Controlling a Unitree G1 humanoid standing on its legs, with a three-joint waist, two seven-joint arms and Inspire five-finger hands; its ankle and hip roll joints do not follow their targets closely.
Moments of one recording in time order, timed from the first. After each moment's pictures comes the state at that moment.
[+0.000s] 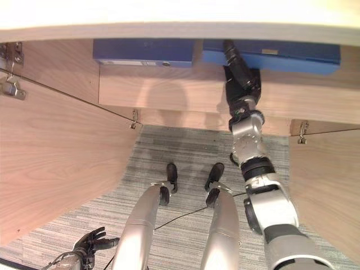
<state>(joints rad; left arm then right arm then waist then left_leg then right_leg) -0.03 0.38 -0.20 1.04 -0.42 -0.03 0.01 -0.91 -0.40 0.16 0.71 1.35 -0.24 0.02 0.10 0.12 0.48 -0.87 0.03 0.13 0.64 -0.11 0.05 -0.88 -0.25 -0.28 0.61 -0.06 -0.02</state>
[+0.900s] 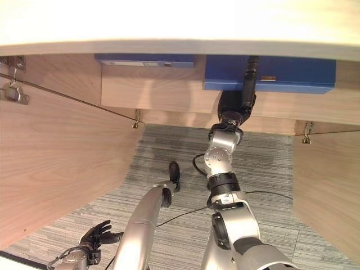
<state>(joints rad) -0.03 0.36 -0.25 0.96 -0.42 -0.02 0.08 -0.90 -0.09 -0.04 0.51 1.46 -0.58 -0.28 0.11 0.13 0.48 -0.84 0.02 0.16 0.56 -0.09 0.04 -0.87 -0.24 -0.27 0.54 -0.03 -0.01</state>
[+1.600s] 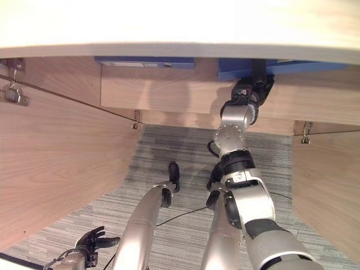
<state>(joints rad) -0.08 0.36 -0.24 1.07 -0.39 0.00 0.10 -1.03 -0.24 0.03 0.71 1.31 -0.50 -0.50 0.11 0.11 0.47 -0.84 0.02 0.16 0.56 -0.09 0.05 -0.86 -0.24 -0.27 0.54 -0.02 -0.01</state>
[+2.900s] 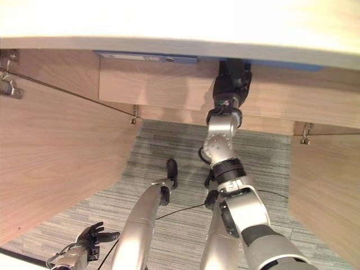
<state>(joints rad) -0.14 0.34 -0.17 1.15 -0.34 -0.01 0.12 -1.01 -0.25 0.20 0.66 1.42 -0.49 -0.25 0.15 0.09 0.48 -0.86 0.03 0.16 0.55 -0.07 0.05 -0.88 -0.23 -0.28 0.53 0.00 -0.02</state>
